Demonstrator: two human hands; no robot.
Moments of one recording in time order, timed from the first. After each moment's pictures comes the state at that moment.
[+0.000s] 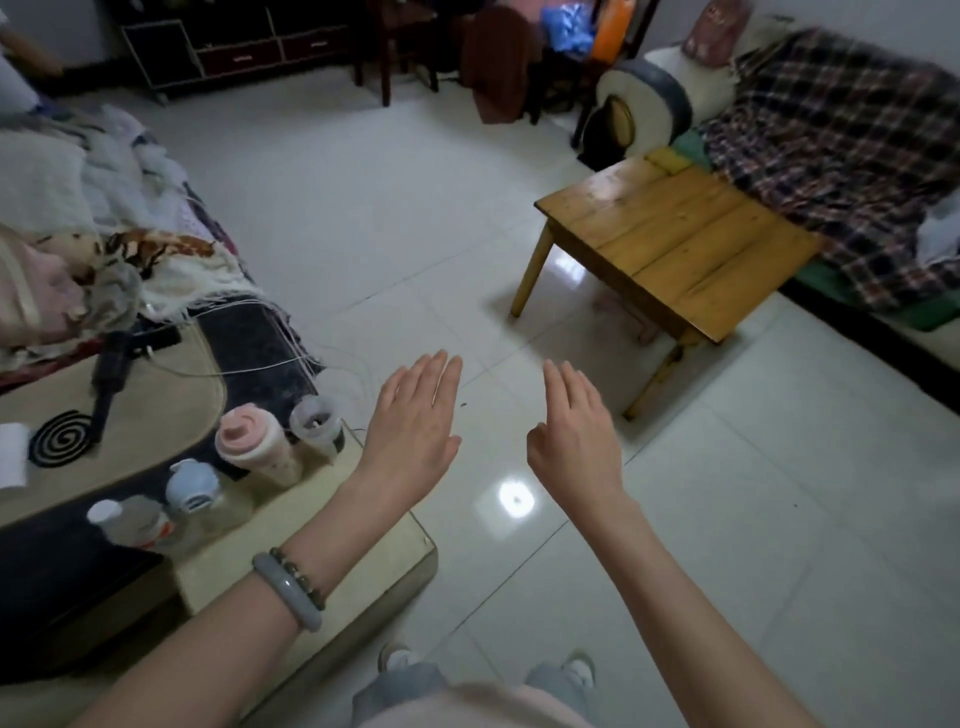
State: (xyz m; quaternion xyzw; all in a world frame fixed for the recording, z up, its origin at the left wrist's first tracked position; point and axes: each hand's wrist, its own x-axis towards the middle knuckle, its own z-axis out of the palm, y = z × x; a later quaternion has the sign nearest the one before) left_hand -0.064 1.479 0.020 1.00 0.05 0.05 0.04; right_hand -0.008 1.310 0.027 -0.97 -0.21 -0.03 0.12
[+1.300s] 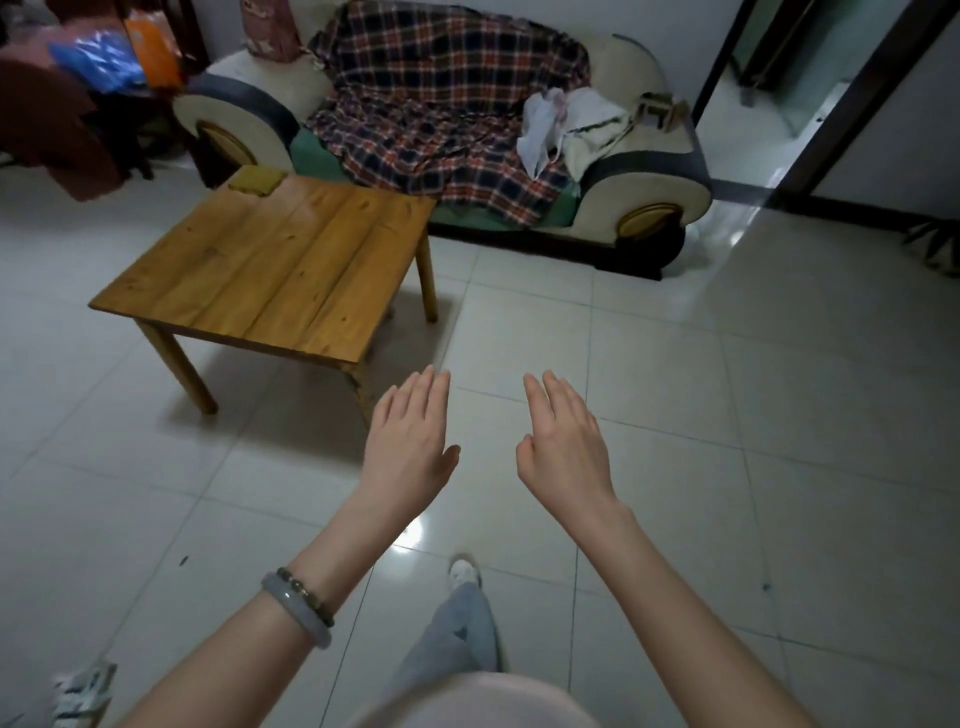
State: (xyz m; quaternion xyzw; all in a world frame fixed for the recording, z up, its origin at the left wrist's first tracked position) left_hand 0.212 0.932 0.009 0.97 -0.24 0.03 0.10; right_hand 0.157 0.771 0.021 -0.99 0.07 -0.07 0.14
